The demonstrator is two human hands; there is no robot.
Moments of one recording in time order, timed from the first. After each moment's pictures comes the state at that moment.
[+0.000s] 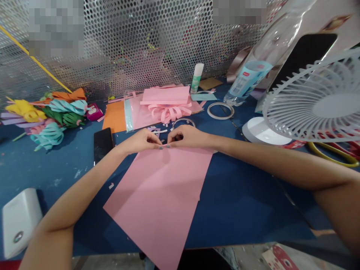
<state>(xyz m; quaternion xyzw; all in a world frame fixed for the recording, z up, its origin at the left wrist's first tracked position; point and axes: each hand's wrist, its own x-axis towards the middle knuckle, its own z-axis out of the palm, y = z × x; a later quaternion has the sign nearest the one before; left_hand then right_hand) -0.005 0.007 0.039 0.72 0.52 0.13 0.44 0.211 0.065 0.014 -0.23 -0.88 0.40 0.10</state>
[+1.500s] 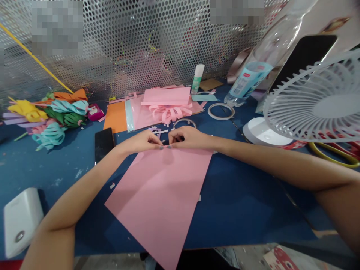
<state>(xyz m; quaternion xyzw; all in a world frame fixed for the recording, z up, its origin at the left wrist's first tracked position) -0.006 0.008 0.039 0.71 0.52 0.11 0.46 0.213 0.060 0.010 -0.24 -0.87 0.41 0.12</state>
